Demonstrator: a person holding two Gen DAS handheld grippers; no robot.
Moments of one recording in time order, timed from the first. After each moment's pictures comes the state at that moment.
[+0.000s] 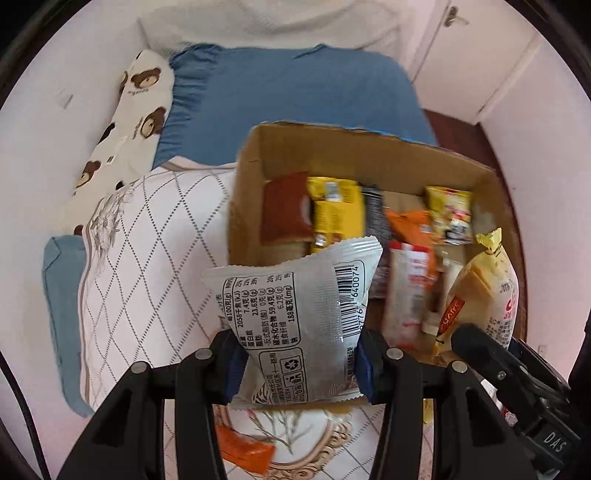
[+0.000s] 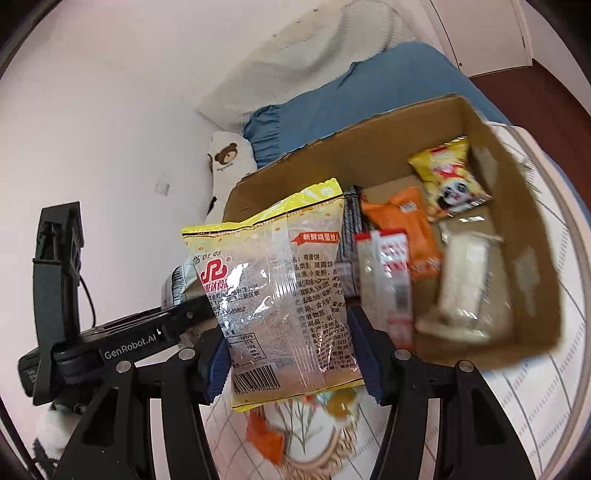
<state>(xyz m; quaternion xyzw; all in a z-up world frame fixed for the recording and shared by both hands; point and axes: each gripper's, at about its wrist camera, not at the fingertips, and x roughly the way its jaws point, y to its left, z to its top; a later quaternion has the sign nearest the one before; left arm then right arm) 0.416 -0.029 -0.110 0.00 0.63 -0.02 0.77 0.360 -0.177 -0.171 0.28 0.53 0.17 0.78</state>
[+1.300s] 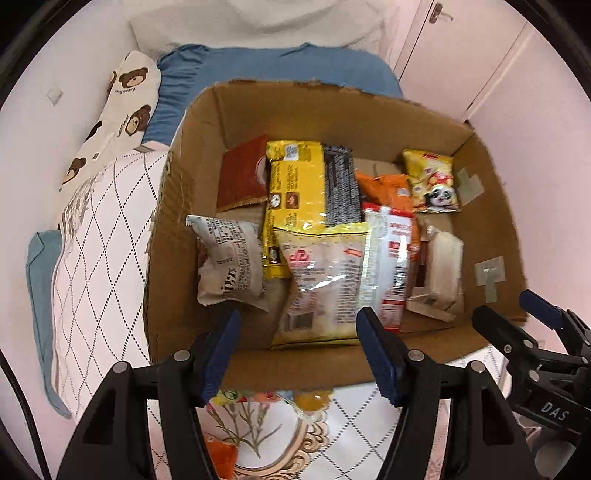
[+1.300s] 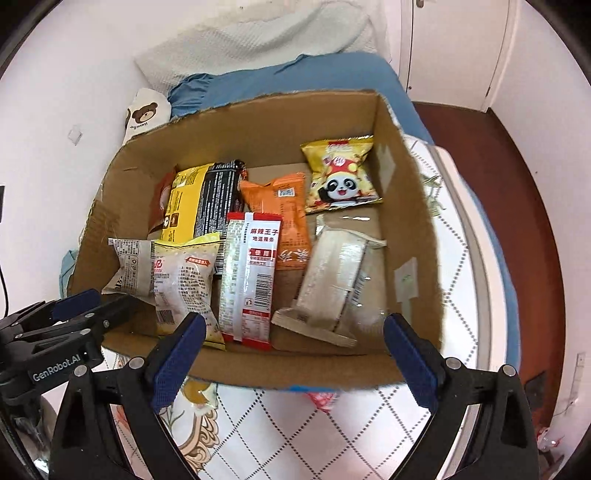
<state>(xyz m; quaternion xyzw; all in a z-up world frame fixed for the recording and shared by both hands) 0.361 -0.068 -0.138 -0.01 0.61 -0.05 0.79 0.357 -0.212 -0.195 0.08 0.58 0.04 0.81</state>
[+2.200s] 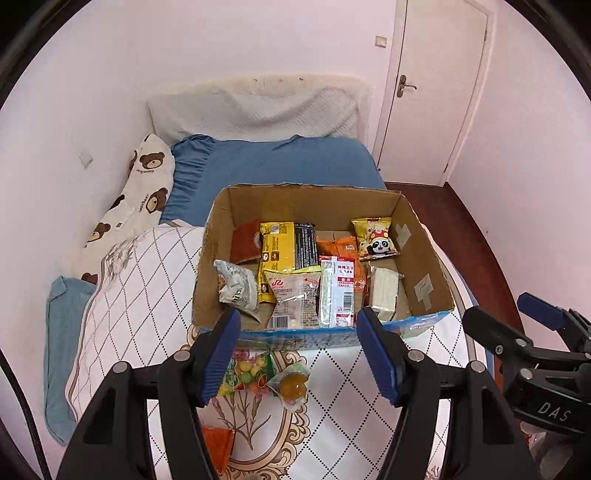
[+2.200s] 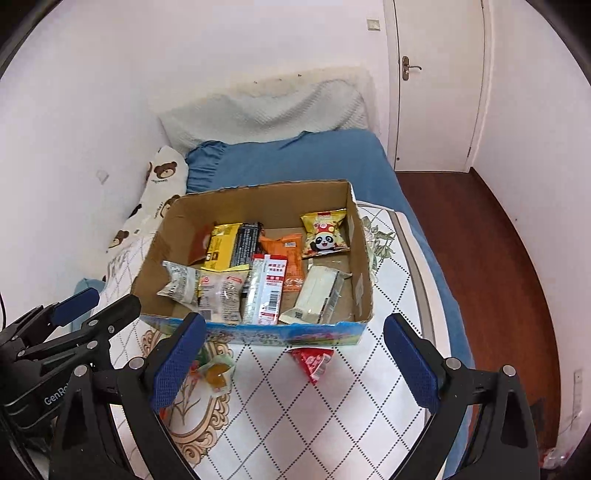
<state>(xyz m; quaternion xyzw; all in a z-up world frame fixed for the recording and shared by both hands) 0.249 -0.085 -0.037 0.01 0.45 -0.06 0.89 0.241 -0.222 -0.082 0.07 0.45 0.03 0.89</state>
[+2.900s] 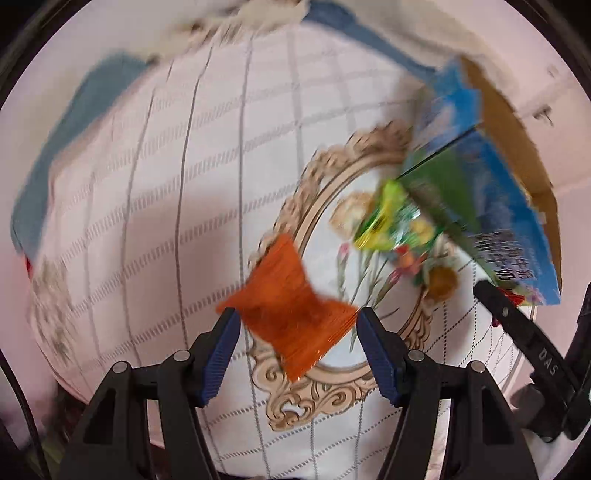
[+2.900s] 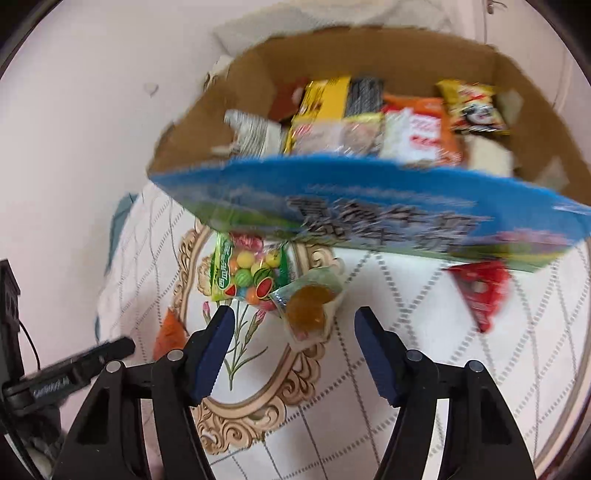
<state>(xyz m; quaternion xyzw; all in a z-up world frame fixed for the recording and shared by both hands) 0.190 0.091 -0.216 -0.25 0.63 0.08 0.73 0.255 -0.091 -0.254 0.07 0.58 0.18 0.79</state>
